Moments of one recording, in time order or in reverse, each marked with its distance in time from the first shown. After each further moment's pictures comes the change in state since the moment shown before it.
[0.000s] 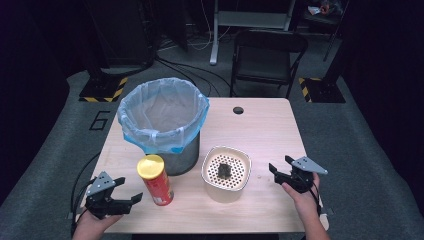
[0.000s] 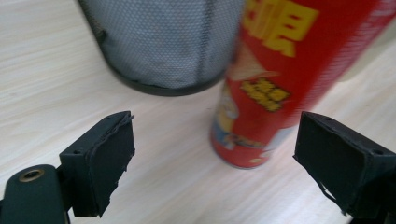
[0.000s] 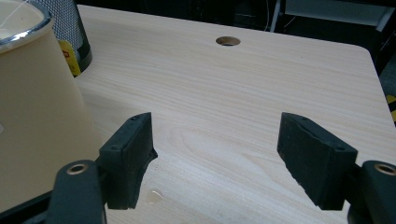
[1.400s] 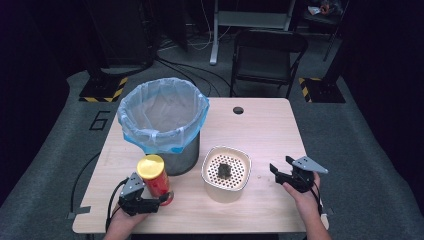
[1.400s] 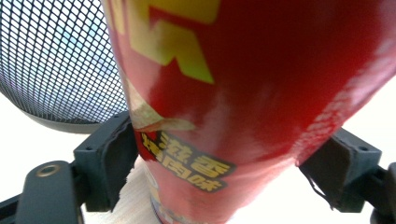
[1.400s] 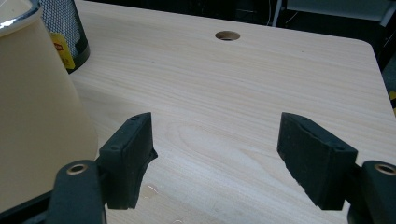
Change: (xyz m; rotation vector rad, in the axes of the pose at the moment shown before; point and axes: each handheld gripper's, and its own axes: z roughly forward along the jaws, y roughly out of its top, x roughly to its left) left arm -0.026 -0.005 0.068 -0.078 -0.075 0.069; right arm -0.005 -0.003 0.002 0.017 0.006 -0.002
